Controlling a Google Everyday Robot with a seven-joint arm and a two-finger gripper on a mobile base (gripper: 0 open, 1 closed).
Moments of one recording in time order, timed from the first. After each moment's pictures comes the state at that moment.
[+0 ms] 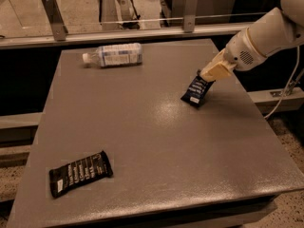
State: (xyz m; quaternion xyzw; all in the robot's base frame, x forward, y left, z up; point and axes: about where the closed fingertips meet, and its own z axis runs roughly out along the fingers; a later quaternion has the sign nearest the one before) arm 0.589 -0.175 0.885 -0.50 0.80 0.16 0.29
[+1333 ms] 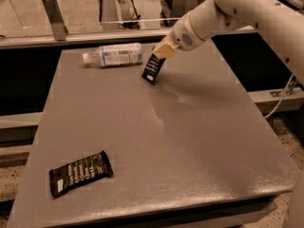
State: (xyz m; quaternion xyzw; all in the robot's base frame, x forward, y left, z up) arm 0.682 -0.046 0.903 -0.52 0.75 0.17 0.37
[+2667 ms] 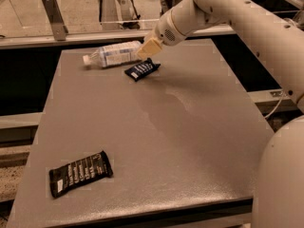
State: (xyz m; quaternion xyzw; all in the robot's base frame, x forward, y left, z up) arm 0.719 -0.004 0.903 -0.53 0.74 0.17 0.38
